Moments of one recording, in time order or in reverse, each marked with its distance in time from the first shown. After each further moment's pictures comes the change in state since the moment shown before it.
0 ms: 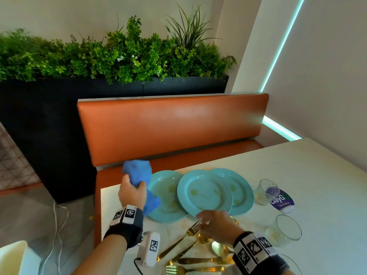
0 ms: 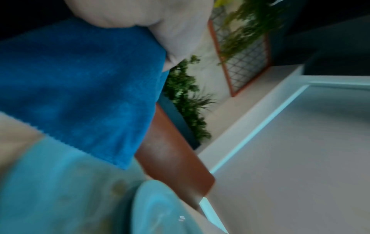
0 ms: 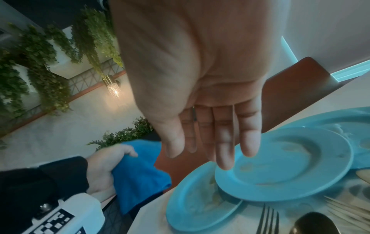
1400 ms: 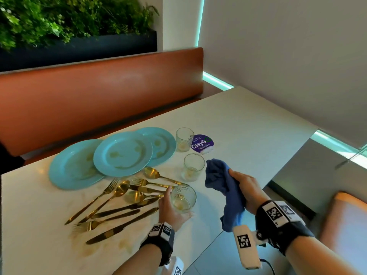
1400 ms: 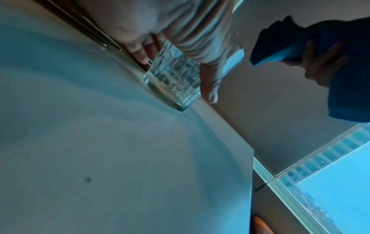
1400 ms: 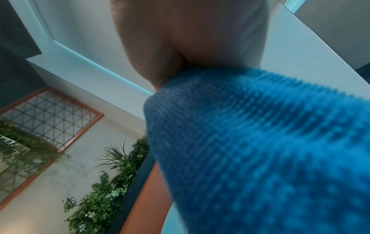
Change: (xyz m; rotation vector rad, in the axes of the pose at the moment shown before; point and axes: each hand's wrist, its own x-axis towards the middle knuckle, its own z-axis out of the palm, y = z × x) left_hand -0.335 -0.059 0.200 0.217 -0.718 0.244; right_hand -0.175 0.258 -0.074 1.252 0.501 0.419
